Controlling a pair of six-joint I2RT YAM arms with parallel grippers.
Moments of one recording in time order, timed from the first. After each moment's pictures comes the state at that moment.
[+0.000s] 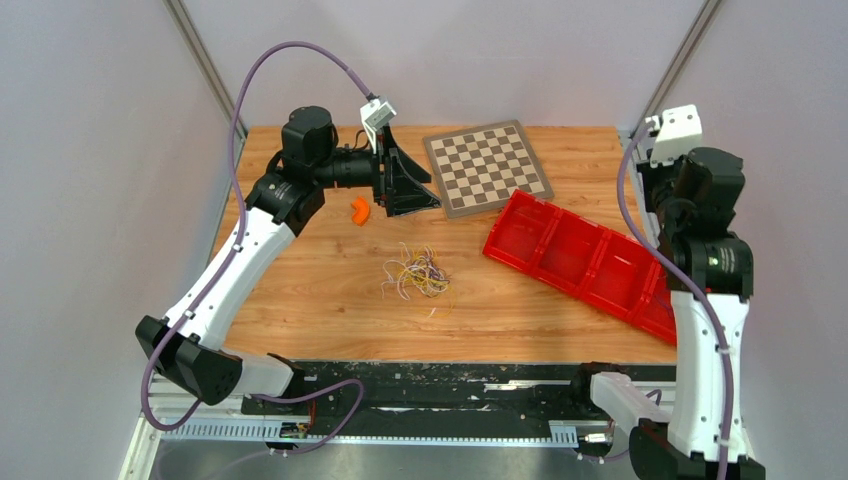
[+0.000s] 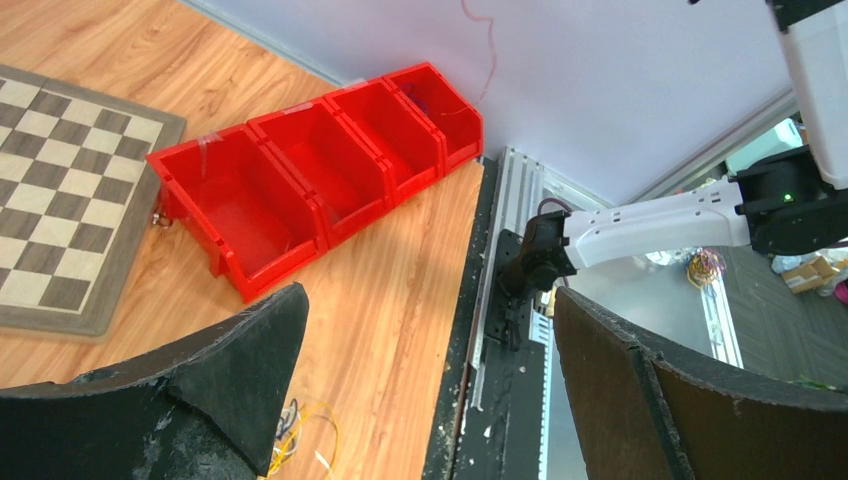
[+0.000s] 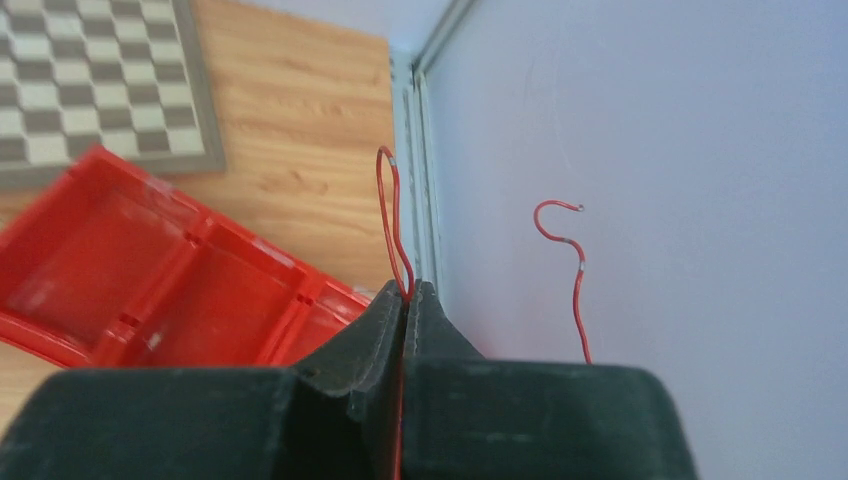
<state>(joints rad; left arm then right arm) -0.48 1.35 1.49 -0.31 0.94 -0.29 -0.06 1.01 1.47 -0.79 0.20 -0.41</state>
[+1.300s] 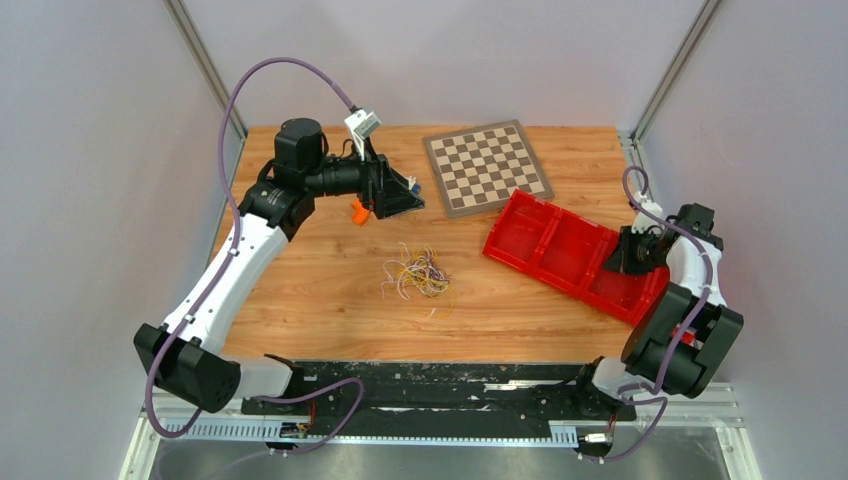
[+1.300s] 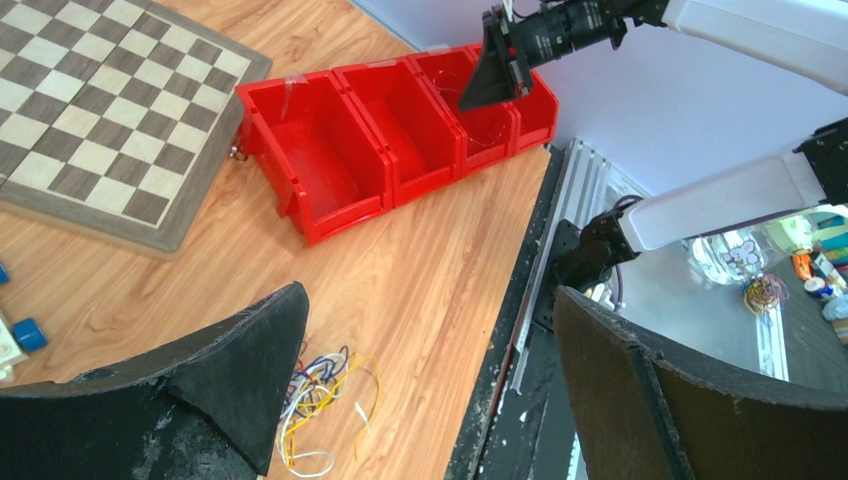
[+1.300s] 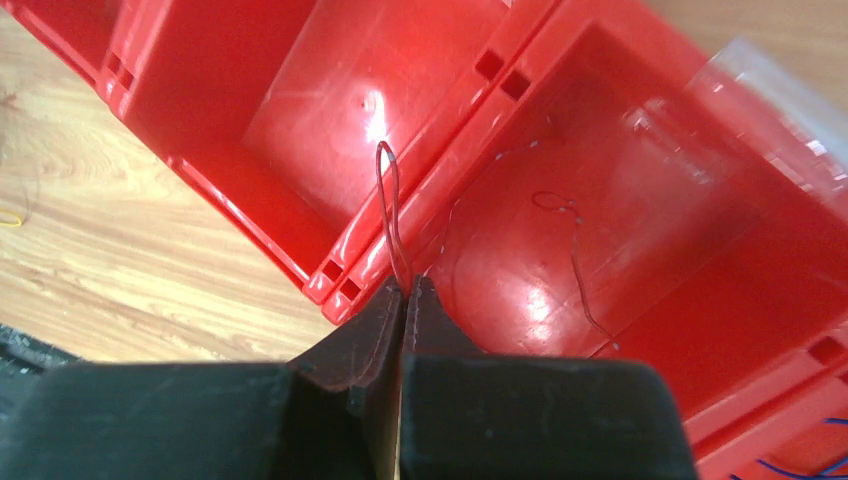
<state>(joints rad) -0.38 1.30 1.38 -0.36 0.86 -0.23 -0.55 1.44 0.98 -0.78 -0.61 -0.52</state>
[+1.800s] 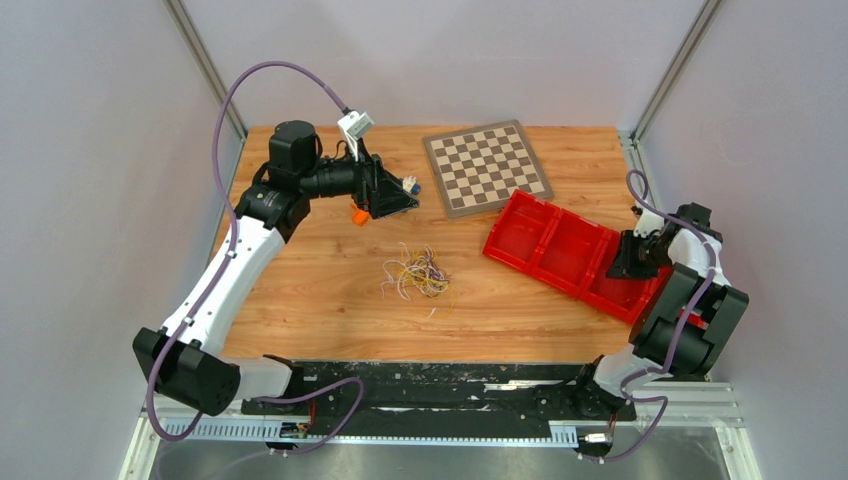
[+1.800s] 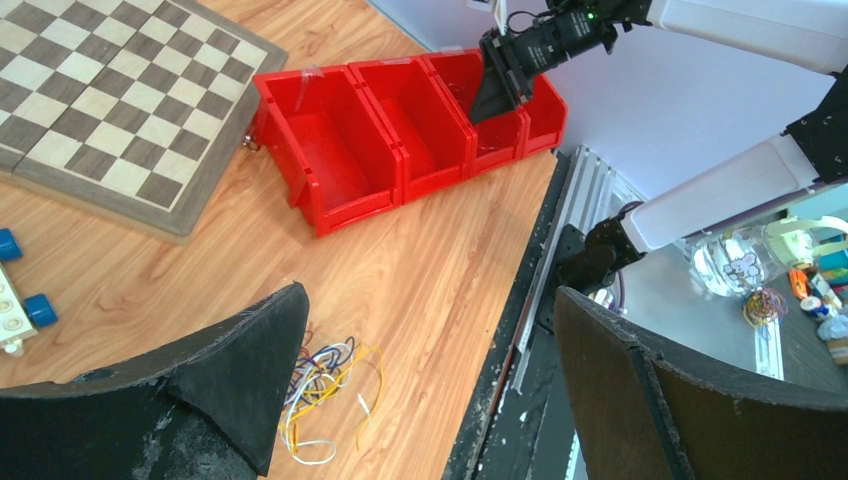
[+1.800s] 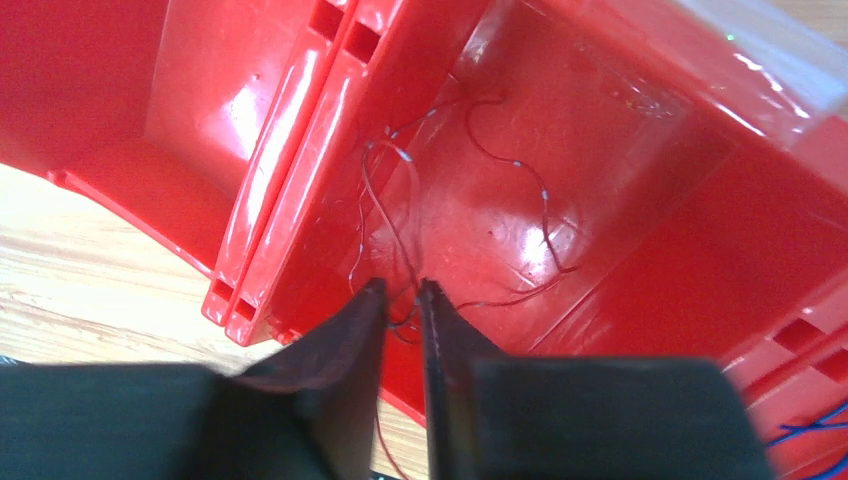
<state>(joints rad) -0.35 1.29 1.35 -0.36 0.87 -0.25 -0.56 1.54 1.01 -0.78 -0.47 -0.46</state>
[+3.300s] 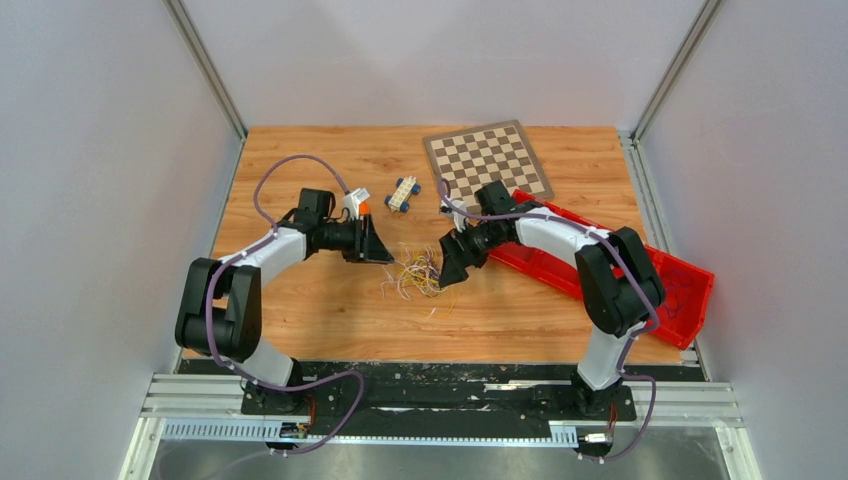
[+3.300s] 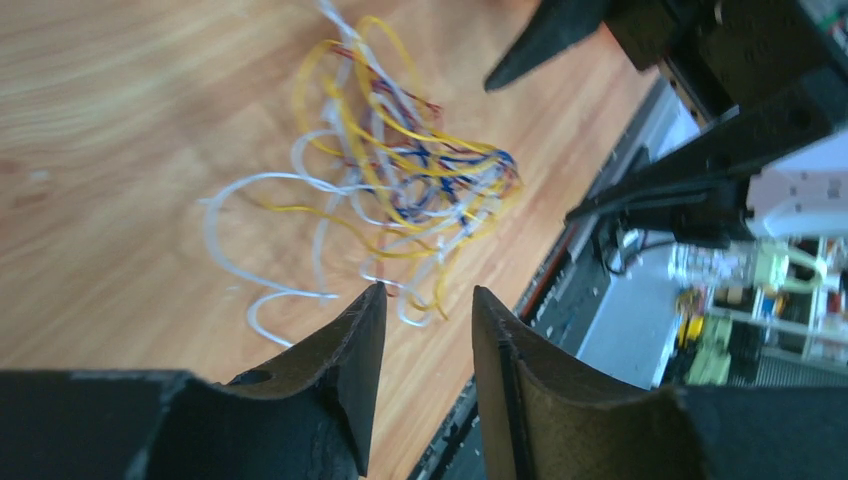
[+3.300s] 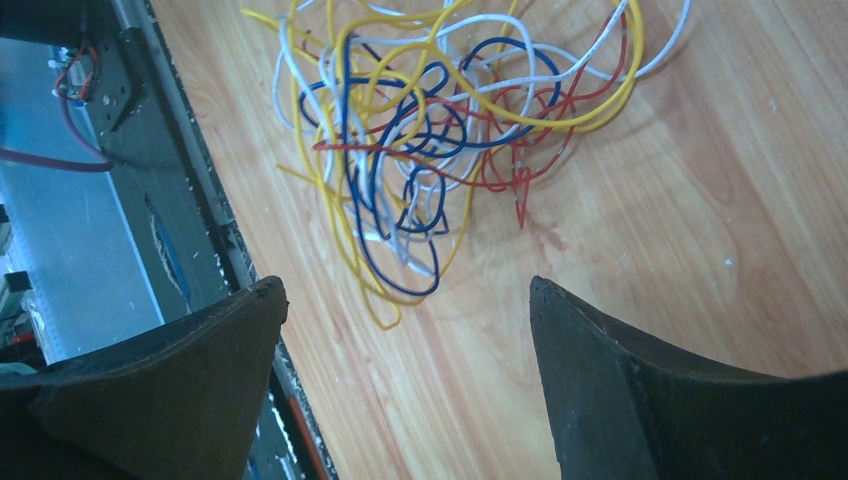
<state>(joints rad) -0.18 1.55 0.86 -0.23 0.88 -0.26 0.50 1.80 1.17 -0.48 -0.78 -0.16</state>
